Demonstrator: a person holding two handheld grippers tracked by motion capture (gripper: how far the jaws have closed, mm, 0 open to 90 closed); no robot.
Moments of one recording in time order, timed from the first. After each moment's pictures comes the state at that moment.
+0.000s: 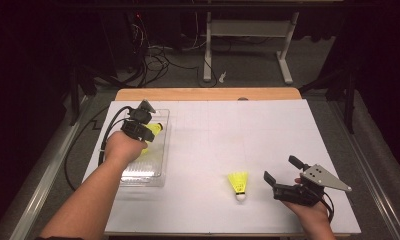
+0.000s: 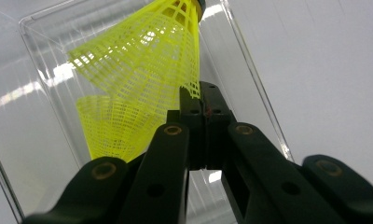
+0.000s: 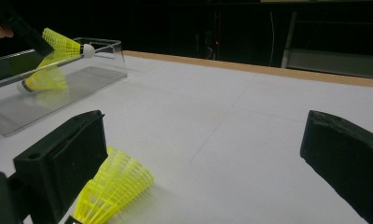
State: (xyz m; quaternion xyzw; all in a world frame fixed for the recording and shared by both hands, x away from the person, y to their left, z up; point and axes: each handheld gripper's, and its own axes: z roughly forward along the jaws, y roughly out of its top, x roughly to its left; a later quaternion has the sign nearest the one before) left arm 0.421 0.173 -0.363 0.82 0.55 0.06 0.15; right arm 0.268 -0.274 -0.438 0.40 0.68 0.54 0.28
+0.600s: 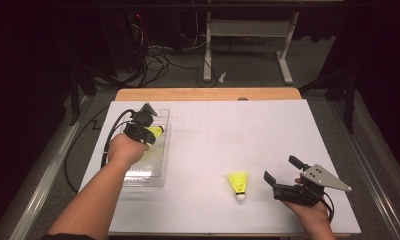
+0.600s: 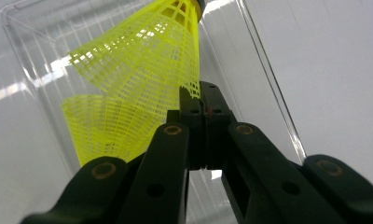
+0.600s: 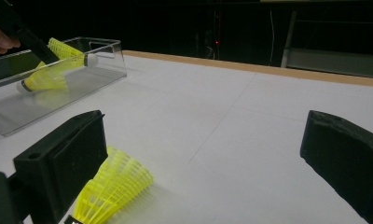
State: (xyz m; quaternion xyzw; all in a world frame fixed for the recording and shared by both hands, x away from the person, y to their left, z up) left arm 0.425 0.170 -0.380 0.82 0.55 0.05 0.15; right arm 0.268 -0.275 -0.438 0.40 0.68 0.54 0.28
